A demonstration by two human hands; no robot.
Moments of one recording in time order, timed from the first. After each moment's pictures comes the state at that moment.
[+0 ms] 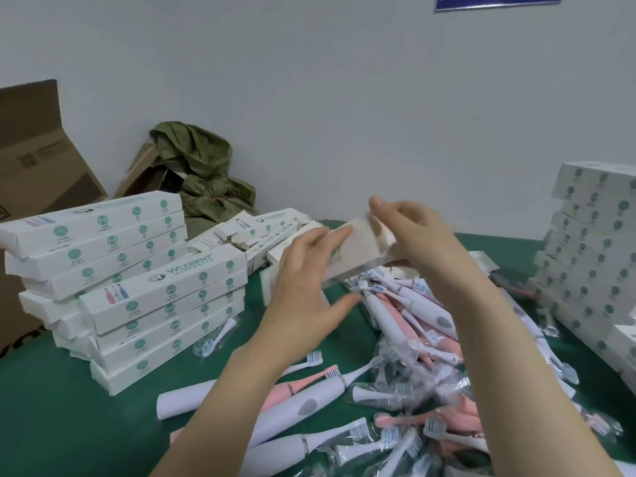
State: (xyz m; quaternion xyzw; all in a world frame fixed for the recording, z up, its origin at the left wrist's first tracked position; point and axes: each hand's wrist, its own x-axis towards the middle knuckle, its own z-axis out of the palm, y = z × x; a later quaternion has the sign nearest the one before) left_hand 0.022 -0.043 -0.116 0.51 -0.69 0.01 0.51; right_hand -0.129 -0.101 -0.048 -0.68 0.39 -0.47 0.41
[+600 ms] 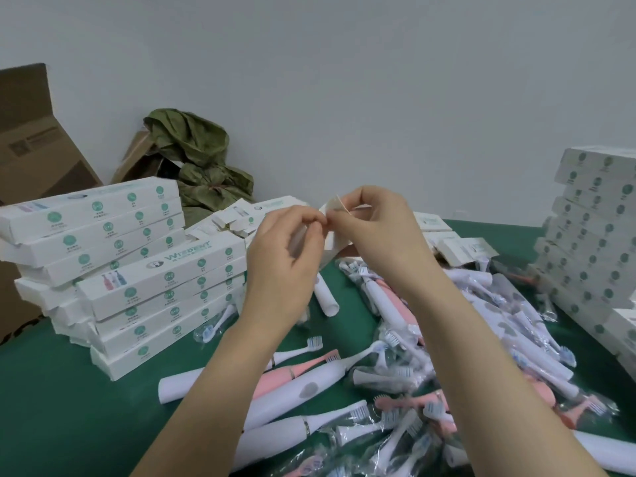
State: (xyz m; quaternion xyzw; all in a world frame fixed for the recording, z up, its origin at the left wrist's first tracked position) left_hand 0.022 -0.035 -0.086 0.48 -0.59 0.01 0.64; right_hand -0.091 -0.075 -0.044 -0.70 0.35 -0.50 0.36
